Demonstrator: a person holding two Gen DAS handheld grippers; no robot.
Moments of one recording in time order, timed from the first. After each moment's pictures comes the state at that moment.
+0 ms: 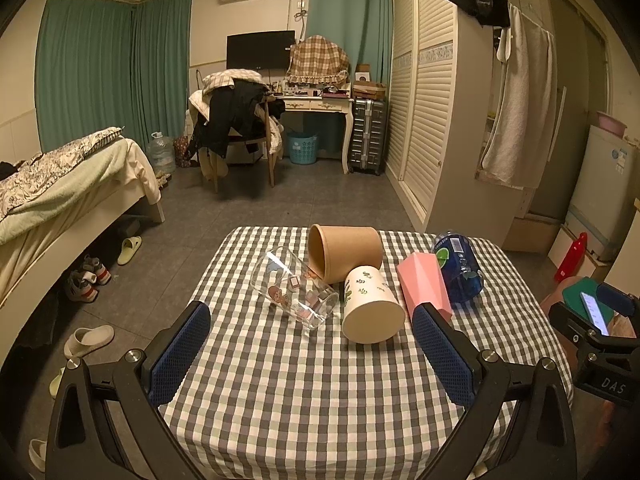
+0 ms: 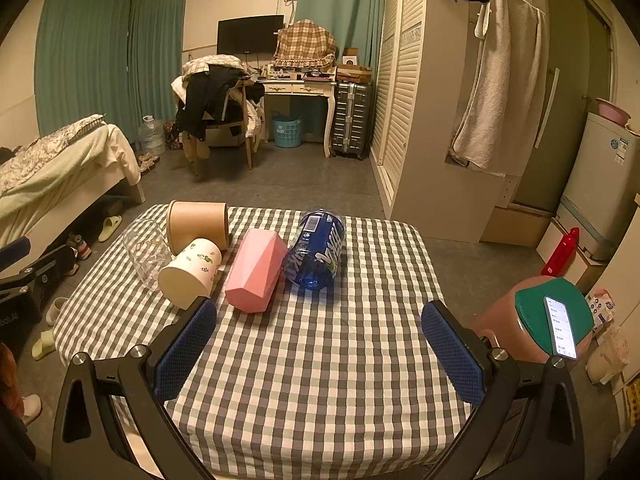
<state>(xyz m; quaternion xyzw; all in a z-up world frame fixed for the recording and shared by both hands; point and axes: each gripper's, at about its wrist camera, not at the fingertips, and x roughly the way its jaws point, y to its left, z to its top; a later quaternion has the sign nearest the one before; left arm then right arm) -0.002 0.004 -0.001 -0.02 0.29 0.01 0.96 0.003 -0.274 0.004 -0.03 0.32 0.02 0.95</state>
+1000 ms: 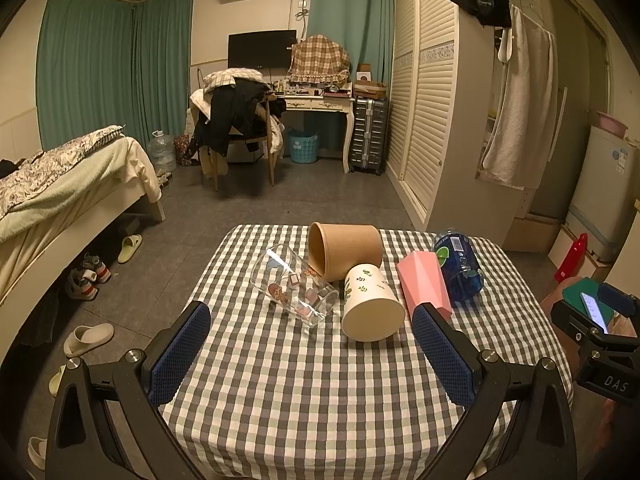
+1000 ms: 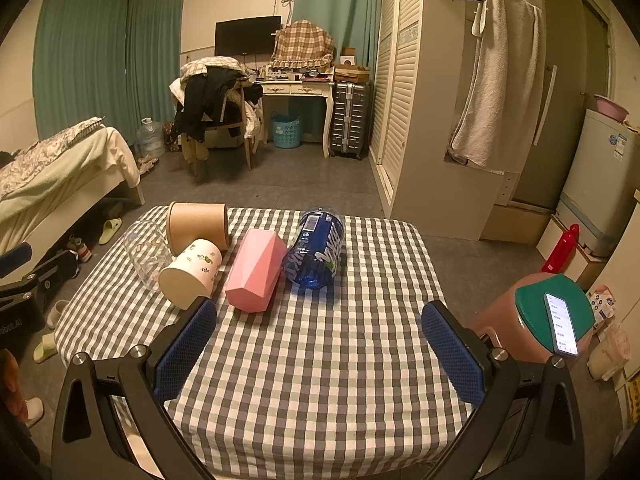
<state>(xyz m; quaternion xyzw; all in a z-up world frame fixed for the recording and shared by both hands) -0.001 0.003 -0.002 -0.02 0.29 0.01 0.96 0.003 -0.274 0.002 -0.03 0.31 0.02 0.95</state>
